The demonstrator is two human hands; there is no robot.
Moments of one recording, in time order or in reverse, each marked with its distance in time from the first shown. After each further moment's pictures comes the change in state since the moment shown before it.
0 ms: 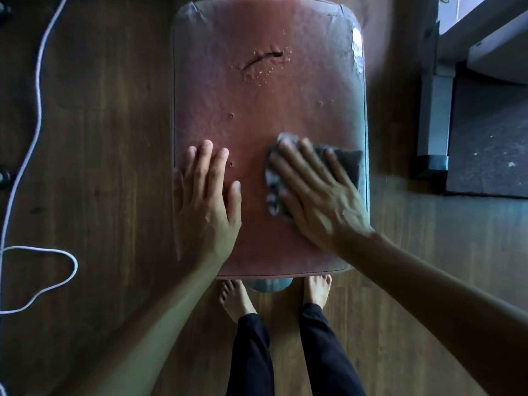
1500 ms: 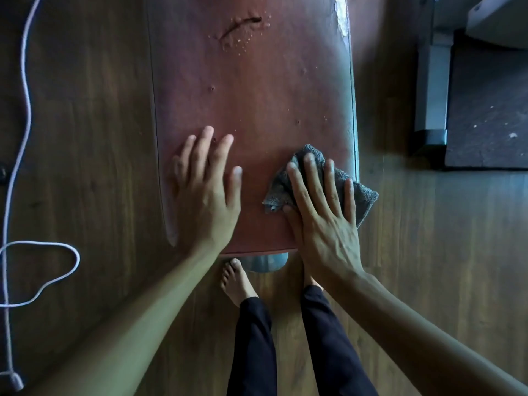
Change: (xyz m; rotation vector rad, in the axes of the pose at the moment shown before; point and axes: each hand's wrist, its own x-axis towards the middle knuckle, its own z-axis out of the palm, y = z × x) left_hand -0.011 0.019 -0.009 0.006 -0.061 0.023; right_hand -0.079 -0.042 0.010 0.146 -0.004 0.373
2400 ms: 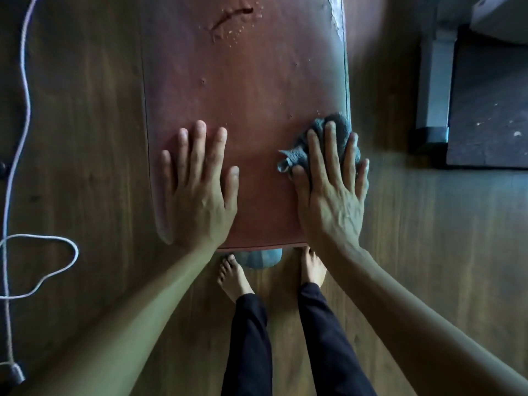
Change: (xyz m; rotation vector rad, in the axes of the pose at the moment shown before) left_hand -0.010 0.006 0.007 0.170 -0.093 -0.010; right_hand 0.038 0.010 -0.006 0.123 0.114 0.205
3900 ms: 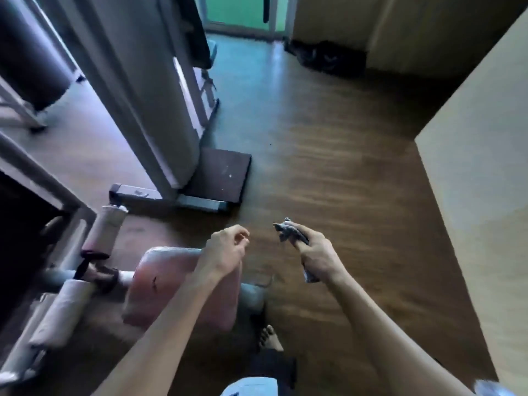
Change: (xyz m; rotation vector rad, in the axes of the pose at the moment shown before) left_hand -0.035 0.108 -0.472 -0.219 -0.802 1.208; right_hand -0.313 -0.292 -0.363 0.835 0.804 1.057
